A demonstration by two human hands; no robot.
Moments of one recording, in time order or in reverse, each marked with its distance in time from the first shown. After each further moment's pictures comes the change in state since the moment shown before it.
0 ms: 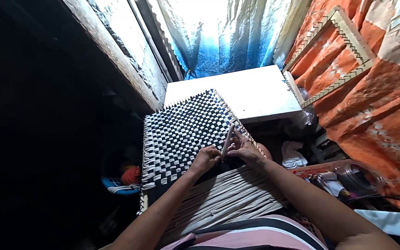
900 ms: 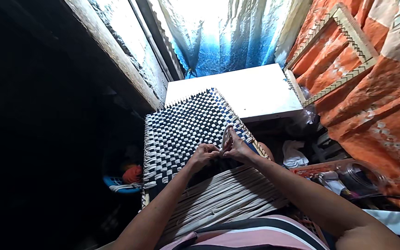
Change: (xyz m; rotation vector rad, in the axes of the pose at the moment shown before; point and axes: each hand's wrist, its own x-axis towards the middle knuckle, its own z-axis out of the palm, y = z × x) left_hand 0.001 -0.001 -0.014 -0.415 -0.037 -0.201; right_hand 0.010 -0.016 0.023 -0.498 -0.015 0.101
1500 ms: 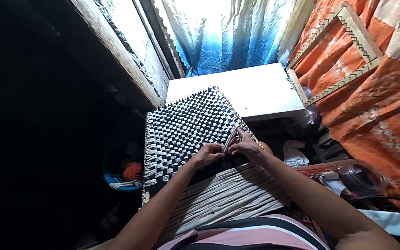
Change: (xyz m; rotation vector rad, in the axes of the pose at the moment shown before) left_hand 0.009 0.001 -0.002 0.192 -0.183 0.066; right_hand -0.008 0.007 -0.016 0.452 0.035 0.074
